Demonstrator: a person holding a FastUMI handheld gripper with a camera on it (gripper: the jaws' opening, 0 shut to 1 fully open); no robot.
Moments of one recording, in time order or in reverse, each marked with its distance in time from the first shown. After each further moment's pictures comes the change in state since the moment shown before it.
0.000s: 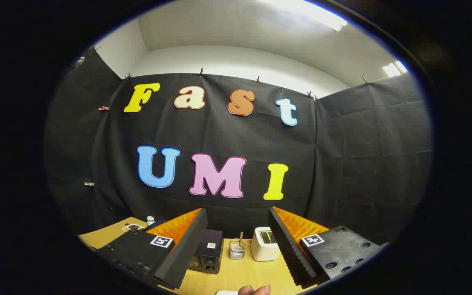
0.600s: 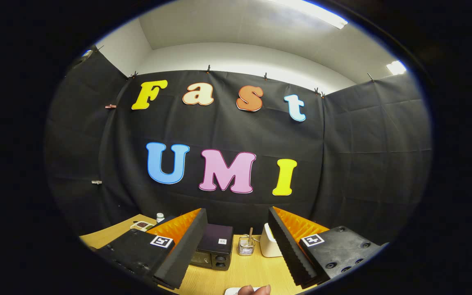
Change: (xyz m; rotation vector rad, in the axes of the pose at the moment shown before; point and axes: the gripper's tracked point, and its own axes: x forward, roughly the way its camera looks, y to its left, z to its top) arm -0.006 0.034 -0.014 0.008 0.034 0.054
